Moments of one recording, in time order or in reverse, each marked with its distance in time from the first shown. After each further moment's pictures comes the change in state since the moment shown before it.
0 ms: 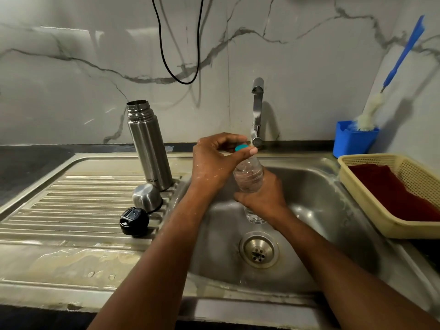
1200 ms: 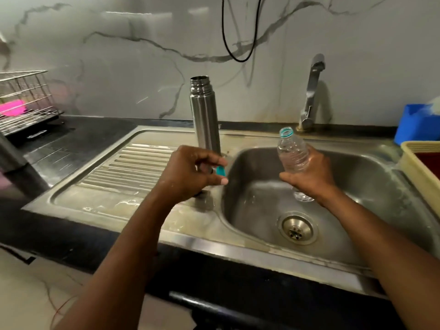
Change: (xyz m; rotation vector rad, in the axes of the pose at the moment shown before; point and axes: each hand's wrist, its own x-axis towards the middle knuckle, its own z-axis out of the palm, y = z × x) left_hand -0.094 0.008 -0.158 0.429 -0.152 -0.236; right_hand -0.005 -0.007 -0.002 -0.179 -0.025 -0.124
